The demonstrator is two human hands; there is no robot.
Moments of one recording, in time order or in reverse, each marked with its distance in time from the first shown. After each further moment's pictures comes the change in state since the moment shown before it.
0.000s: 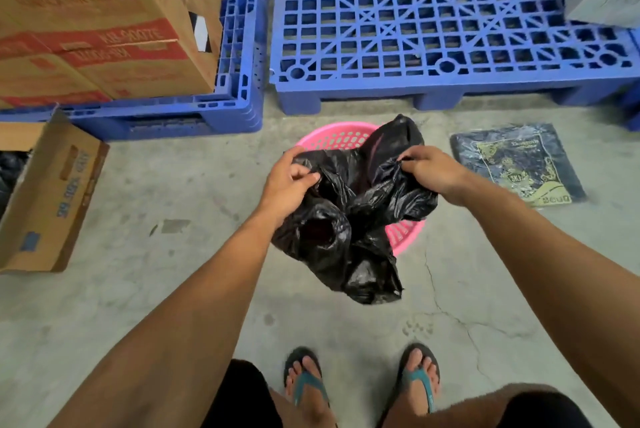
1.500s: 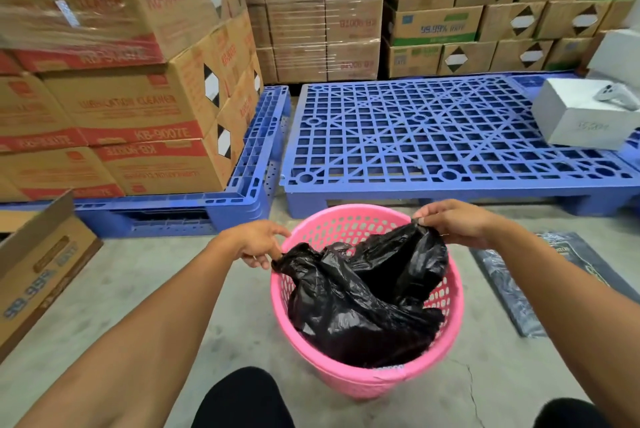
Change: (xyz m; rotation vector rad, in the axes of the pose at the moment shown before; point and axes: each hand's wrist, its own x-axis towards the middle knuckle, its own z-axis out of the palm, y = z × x) left_hand 0.093 -0.044 -0.053 0.614 -0.271 -0.114; right_hand 0.107 0.068 -0.025 0.067 -0.171 -0.173
